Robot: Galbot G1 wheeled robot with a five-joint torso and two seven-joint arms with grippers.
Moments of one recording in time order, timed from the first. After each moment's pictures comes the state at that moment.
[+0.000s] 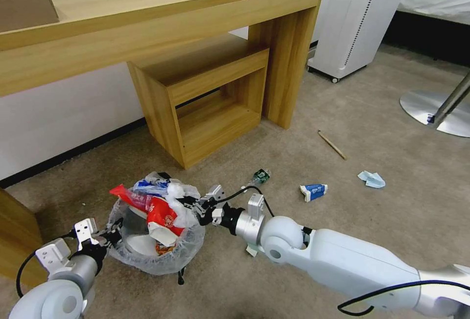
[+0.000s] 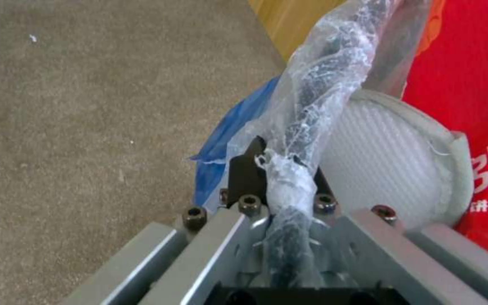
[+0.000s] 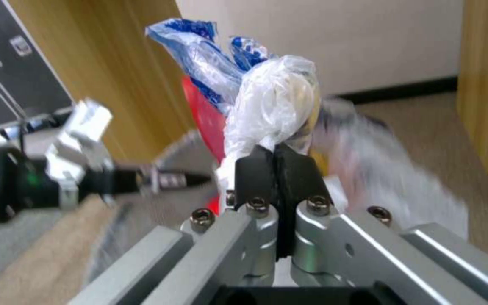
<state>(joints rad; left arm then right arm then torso) 1.58 -1.38 -0.90 -2.16 -0.75 0.64 -0.14 -0.45 0.96 -0.74 1.81 1.04 0.04 -0.04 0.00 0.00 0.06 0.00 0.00</state>
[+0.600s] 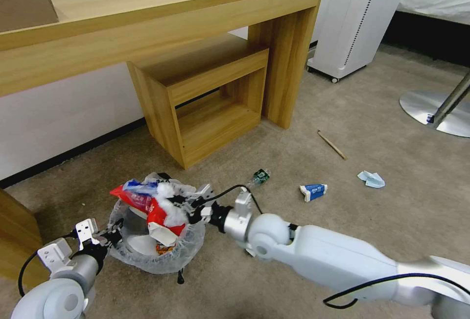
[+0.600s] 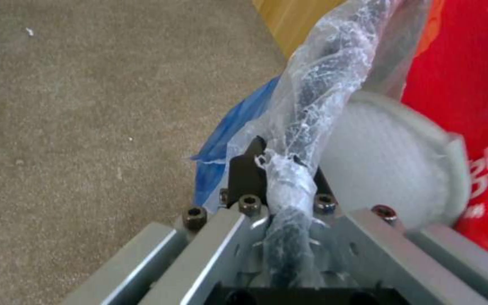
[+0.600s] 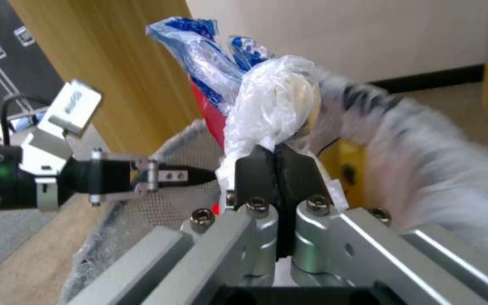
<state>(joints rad) 1.56 -1.38 -0.89 -2.13 -0.75 0.64 -0.14 -0.42 1.09 -0.81 1.67 1.02 0.07 -0.05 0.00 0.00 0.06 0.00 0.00</state>
